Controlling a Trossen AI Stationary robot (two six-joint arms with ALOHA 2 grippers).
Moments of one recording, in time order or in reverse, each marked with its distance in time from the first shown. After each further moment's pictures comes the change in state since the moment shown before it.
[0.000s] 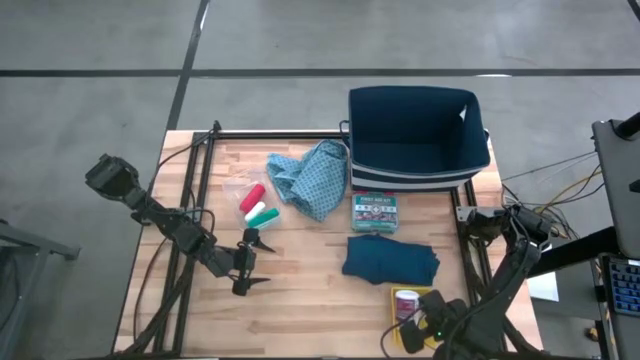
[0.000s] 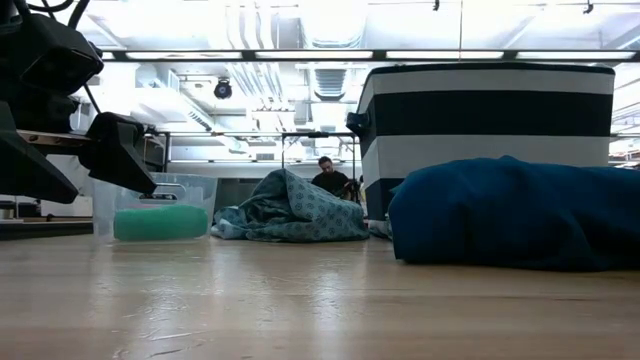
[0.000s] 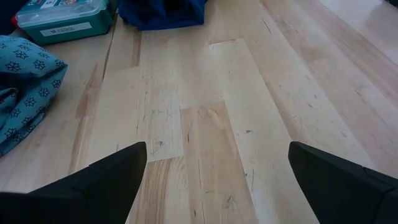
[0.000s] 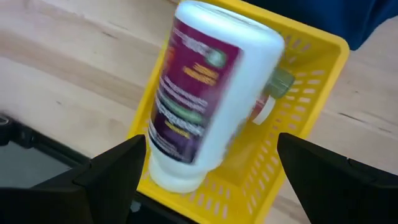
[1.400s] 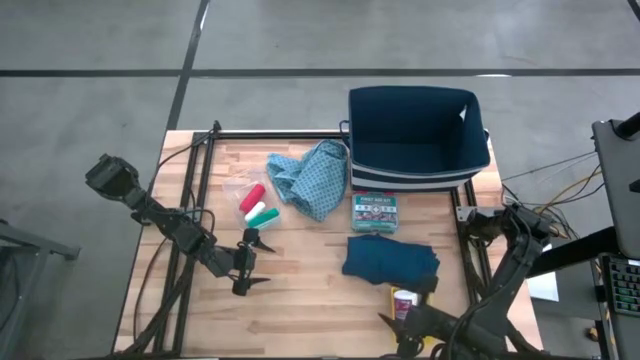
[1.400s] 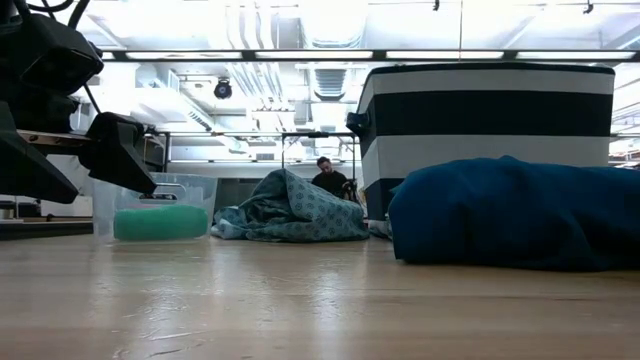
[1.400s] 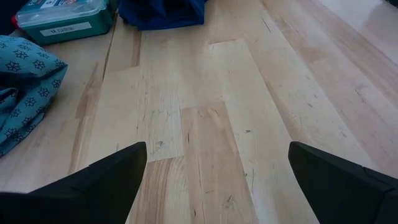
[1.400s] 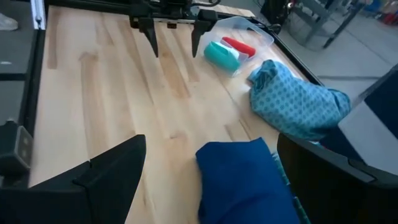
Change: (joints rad) left arm 0.000 0.000 0.000 0.000 0.000 0.000; right arm -0.030 0.000 0.142 -0.029 0.769 -1.111
